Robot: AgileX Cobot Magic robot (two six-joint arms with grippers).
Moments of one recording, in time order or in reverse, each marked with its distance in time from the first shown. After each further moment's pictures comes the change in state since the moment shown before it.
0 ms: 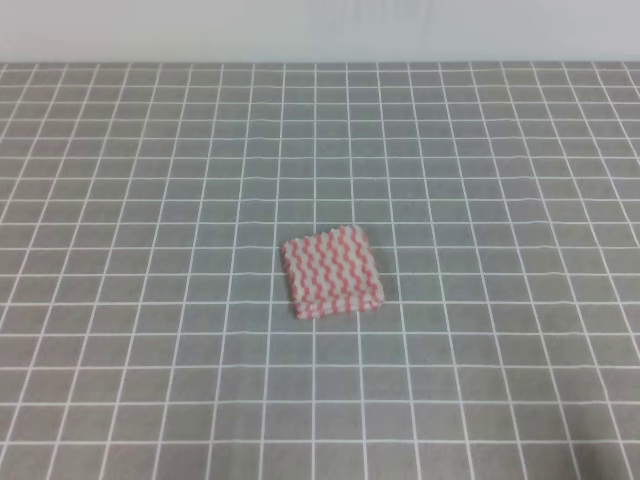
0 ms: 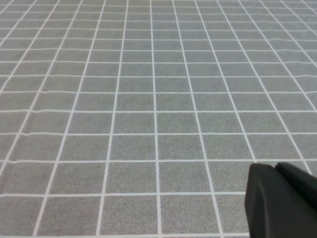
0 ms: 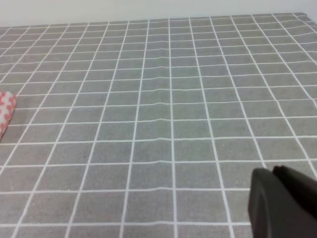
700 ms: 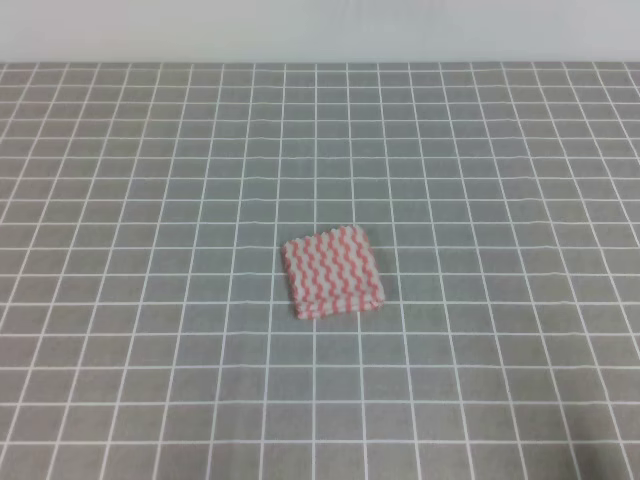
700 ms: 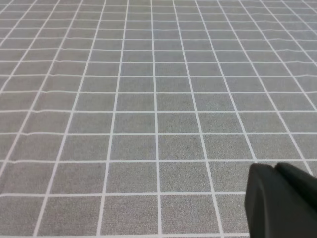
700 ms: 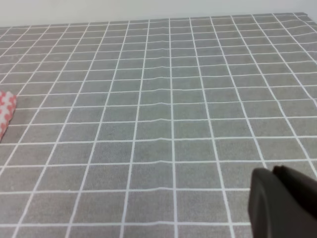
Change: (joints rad) left arm 0.000 0.003 -0.003 0.000 0.004 0.000; right arm 0.004 -0.002 0.005 -0.001 0.000 0.000
